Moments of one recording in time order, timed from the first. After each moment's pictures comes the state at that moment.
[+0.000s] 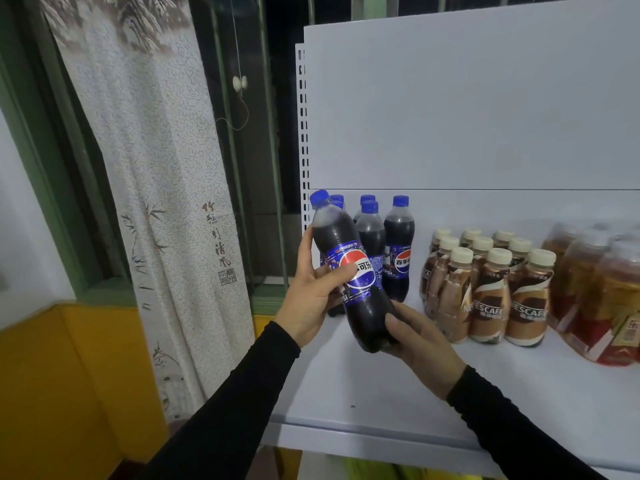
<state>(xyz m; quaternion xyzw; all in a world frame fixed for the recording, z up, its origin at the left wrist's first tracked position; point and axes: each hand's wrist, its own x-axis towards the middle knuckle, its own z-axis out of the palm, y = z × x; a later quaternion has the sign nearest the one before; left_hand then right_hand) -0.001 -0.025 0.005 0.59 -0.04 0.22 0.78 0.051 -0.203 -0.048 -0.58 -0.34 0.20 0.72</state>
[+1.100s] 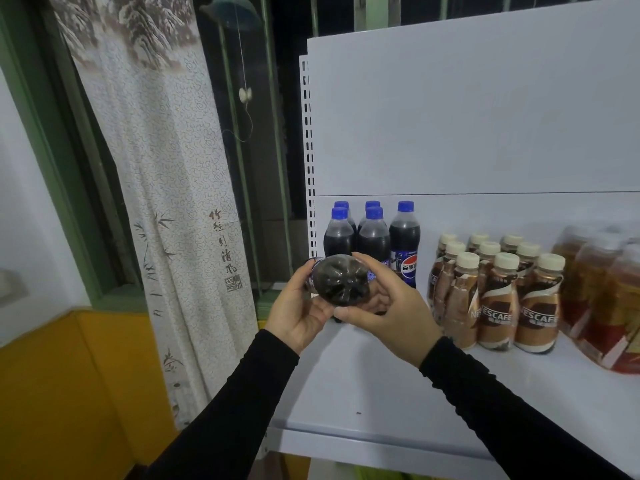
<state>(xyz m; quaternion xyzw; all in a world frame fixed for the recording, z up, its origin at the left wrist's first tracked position) -0.002 -0.004 0.001 0.35 0.08 0.15 0.92 0.034 -0.172 0.005 -0.65 -0.49 -0.07 0.58</state>
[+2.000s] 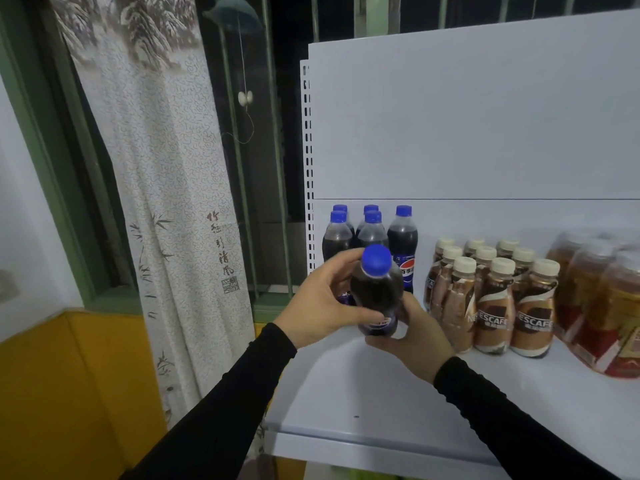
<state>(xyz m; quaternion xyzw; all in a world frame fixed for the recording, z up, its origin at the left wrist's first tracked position) -0.019 -0.028 0.024 0.81 -0.13 0.23 0.53 0.093 -0.189 -0.058 -0.79 -0.36 -0.04 0.50</state>
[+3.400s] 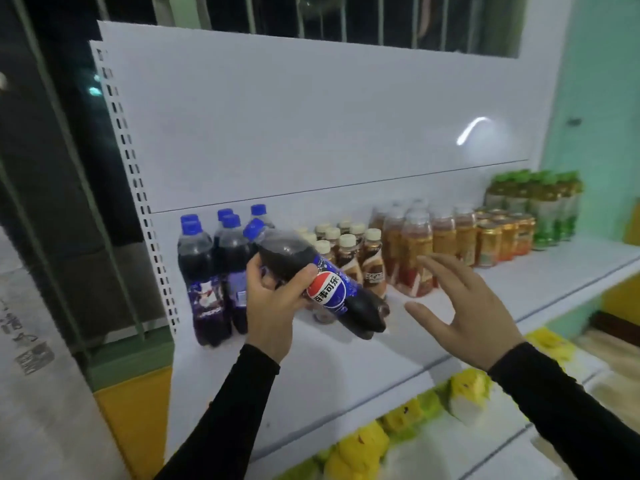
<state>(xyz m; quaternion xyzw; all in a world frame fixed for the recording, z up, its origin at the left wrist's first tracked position) 0.037 -0.104 -0.003 0.52 -0.13 0.16 0.83 -0.019 -0.366 -0.013 -0.89 -0.15 -0.38 0.19</state>
